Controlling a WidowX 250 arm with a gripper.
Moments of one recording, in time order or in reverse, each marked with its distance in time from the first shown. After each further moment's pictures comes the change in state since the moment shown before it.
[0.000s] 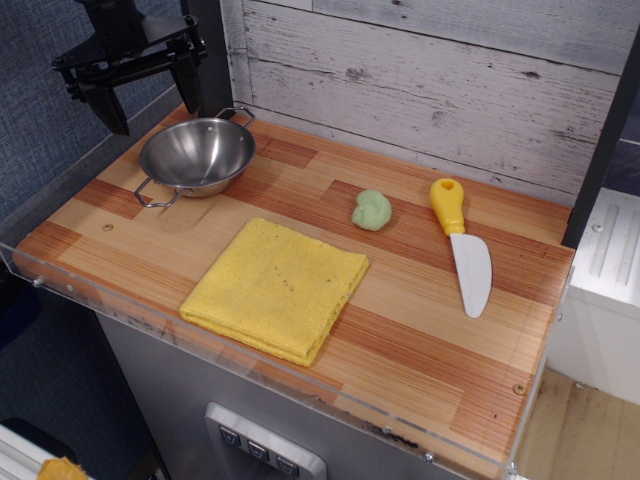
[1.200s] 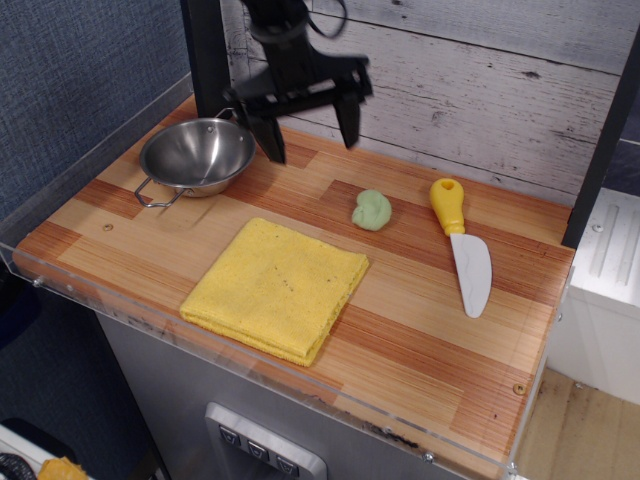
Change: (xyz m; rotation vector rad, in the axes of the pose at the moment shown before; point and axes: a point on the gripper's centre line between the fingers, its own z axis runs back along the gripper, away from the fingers) arm -0.065 -0.119 -0.032 -0.109 0.027 -0.257
